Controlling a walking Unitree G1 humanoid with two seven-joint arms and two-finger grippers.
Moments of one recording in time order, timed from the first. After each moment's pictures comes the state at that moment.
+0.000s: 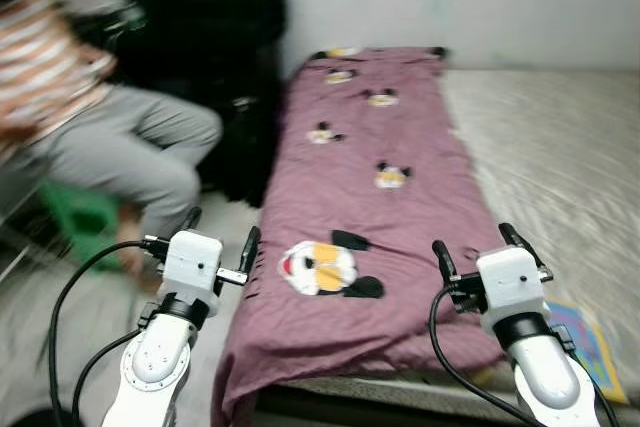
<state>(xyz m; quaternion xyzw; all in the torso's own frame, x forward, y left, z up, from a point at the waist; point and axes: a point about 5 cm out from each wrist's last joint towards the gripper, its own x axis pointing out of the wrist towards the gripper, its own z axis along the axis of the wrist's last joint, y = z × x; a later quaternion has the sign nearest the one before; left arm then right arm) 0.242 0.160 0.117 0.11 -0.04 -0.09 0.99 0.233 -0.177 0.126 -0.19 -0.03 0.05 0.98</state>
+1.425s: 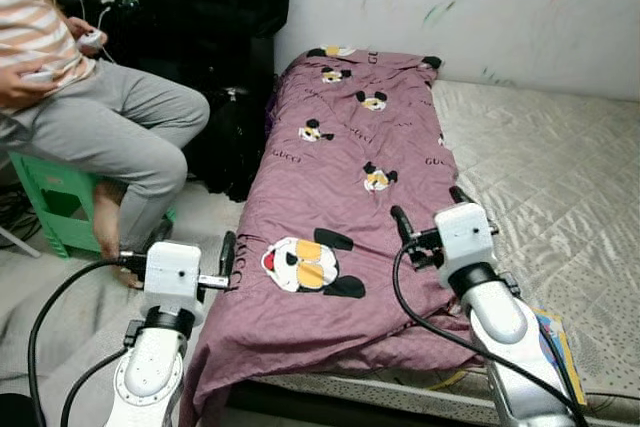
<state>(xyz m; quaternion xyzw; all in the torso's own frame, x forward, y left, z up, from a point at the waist) 0.233 0.168 0.108 0.09 -0.03 -0.01 1.00 0.282 -0.150 0.129 -0.15 -0.05 0.10 0.98</state>
